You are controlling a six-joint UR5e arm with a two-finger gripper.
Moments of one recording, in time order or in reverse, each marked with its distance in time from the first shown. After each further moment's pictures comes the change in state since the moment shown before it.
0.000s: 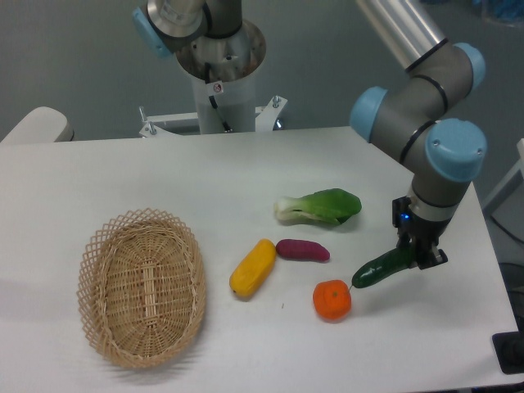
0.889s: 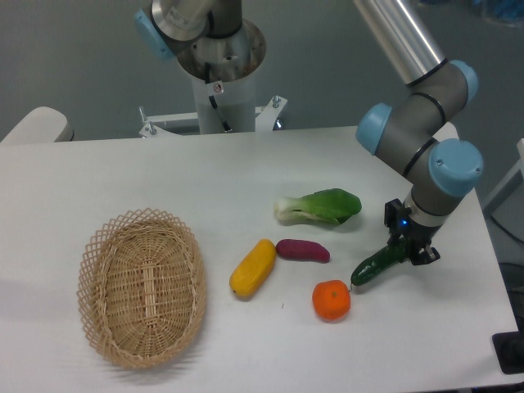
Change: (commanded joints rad) arm 0.006 -0.035 -0.075 0.052 0.008 -0.129
